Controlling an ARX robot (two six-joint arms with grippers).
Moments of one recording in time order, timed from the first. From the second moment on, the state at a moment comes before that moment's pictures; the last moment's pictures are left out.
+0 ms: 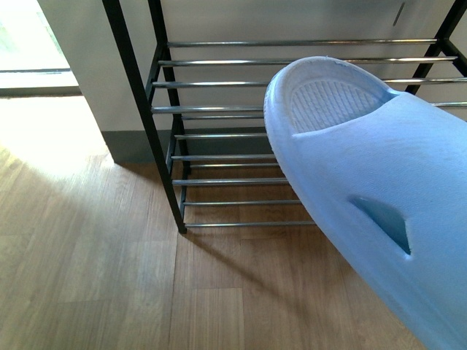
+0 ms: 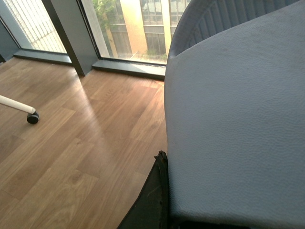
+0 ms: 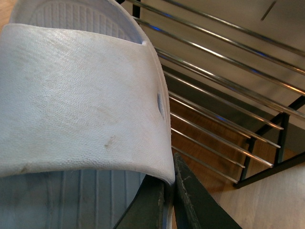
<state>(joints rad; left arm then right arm) -0.04 0.80 0.13 0.47 -0.48 0.00 0.48 0.66 0.21 0.05 0.02 -0.16</state>
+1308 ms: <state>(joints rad) -0.04 0.80 0.13 0.47 -0.48 0.00 0.56 1.32 0.51 0.70 0.09 -0.17</state>
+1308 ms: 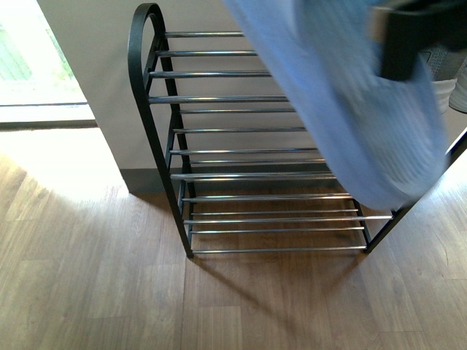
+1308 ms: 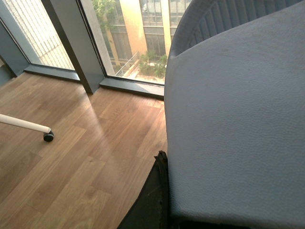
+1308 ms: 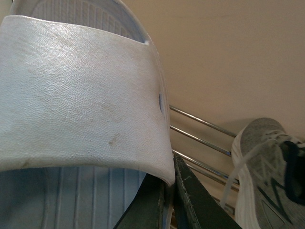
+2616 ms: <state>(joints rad) -0.04 0.80 0.13 0.47 -0.48 0.00 0.30 2.22 1.51 0.22 0.32 -0.35</state>
